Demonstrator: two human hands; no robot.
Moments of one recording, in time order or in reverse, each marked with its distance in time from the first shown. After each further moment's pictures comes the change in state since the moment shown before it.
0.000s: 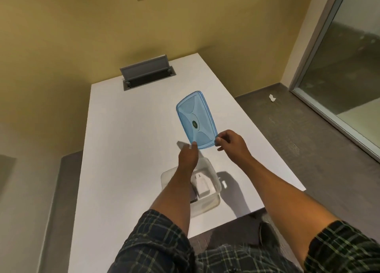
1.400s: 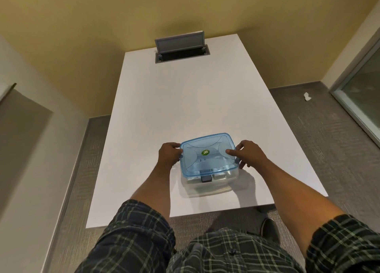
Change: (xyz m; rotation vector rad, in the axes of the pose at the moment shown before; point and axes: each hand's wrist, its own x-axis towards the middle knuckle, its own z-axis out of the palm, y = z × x) left_hand -0.023 -0.092 -0.115 -0.056 0.141 -0.127; right_hand -0.022 0.033 0.022 -0.426 -0.337 0.318
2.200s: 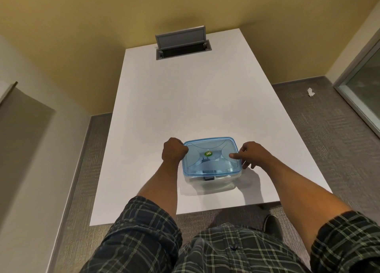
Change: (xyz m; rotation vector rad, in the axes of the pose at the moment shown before) left_hand -0.008 0.019 0.006 0.411 0.075 0.059; right_hand 0.007 0.006 -0.005 -0.153 -0.163 0.045
